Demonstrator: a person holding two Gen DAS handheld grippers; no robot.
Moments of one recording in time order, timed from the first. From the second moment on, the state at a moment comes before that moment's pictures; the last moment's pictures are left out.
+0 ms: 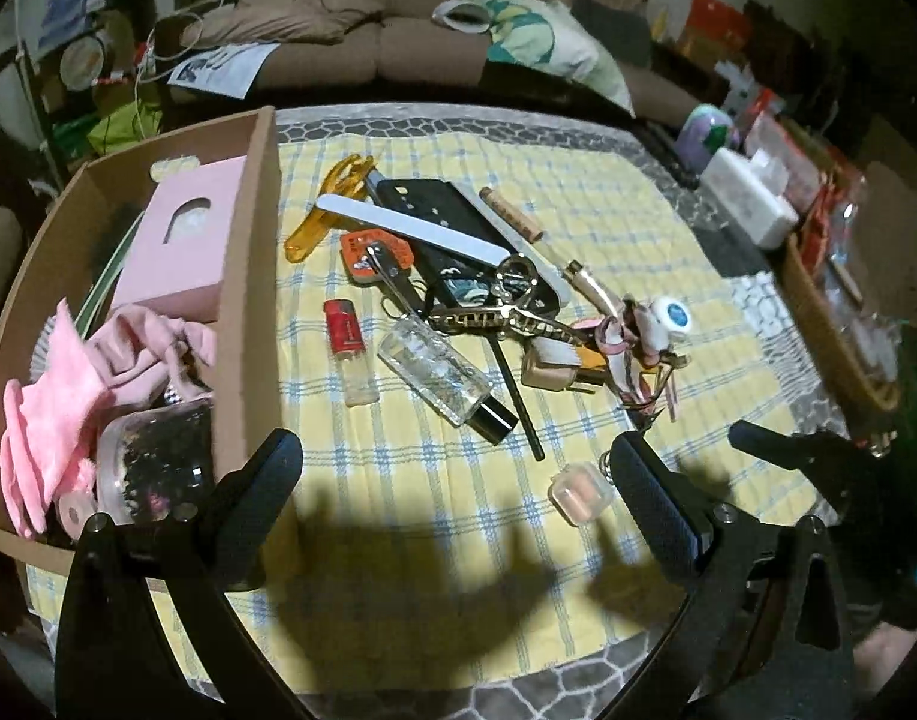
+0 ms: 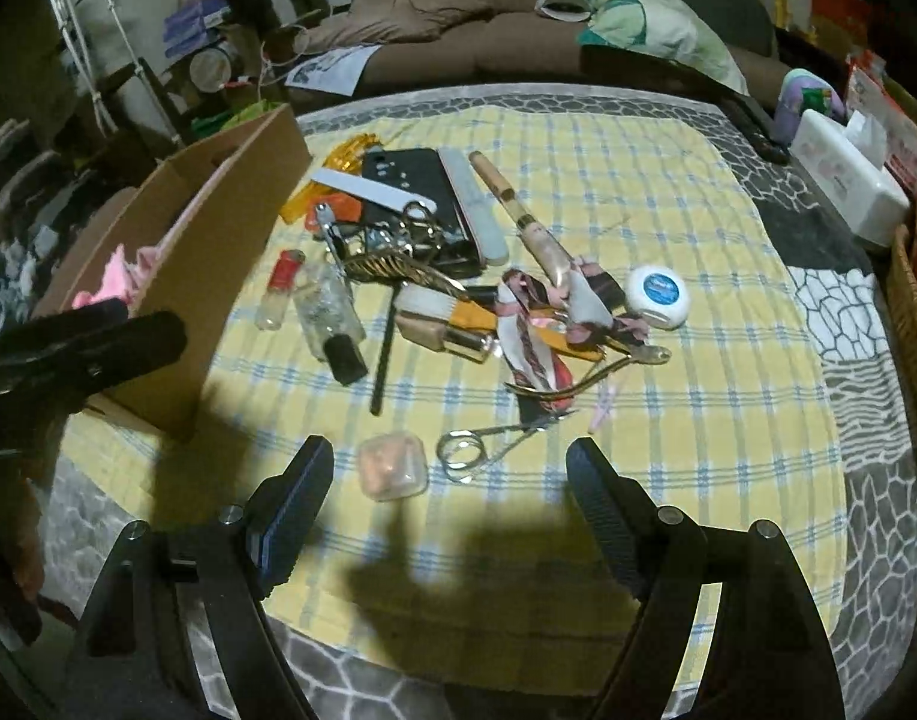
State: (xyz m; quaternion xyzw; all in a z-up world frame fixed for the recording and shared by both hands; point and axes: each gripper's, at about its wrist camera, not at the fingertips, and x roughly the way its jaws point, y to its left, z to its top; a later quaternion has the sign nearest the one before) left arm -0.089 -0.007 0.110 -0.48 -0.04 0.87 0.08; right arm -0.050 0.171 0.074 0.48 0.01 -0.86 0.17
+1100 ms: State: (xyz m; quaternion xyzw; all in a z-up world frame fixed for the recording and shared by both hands) left arm -0.080 0.096 0.012 -0.50 0.09 0.85 0.17; right arm -0.085 0.294 0.065 0.46 -0.14 -0.87 0.12
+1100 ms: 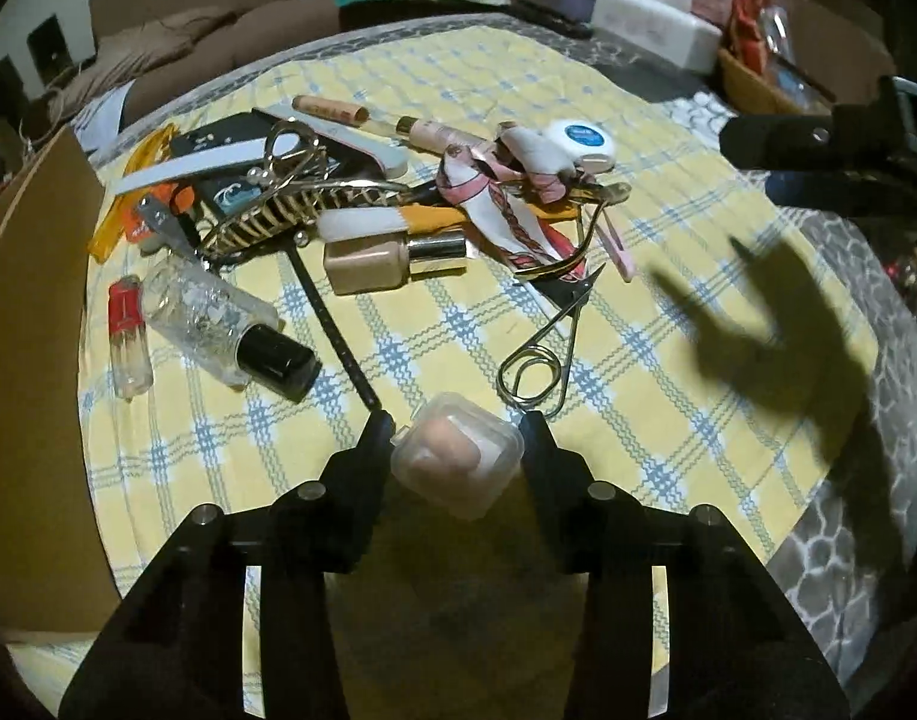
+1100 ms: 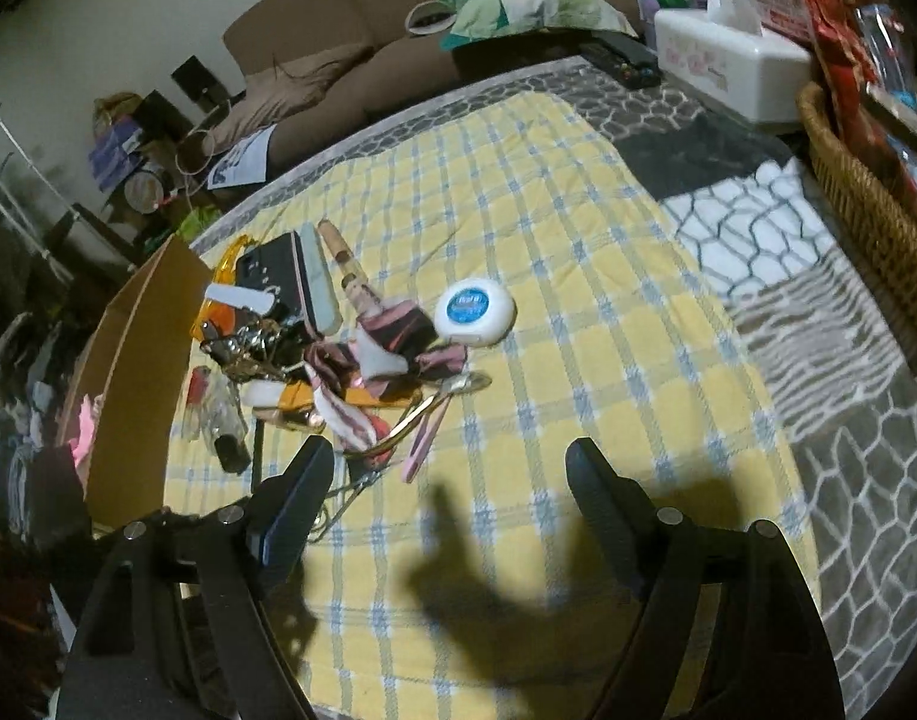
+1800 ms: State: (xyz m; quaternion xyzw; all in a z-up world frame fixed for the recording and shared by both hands) left arm -0.088 -0.023 0.110 -0.45 -0.07 0.88 0.15; right arm -0.183 0.245 0.010 0.46 0.02 -0.88 0.06
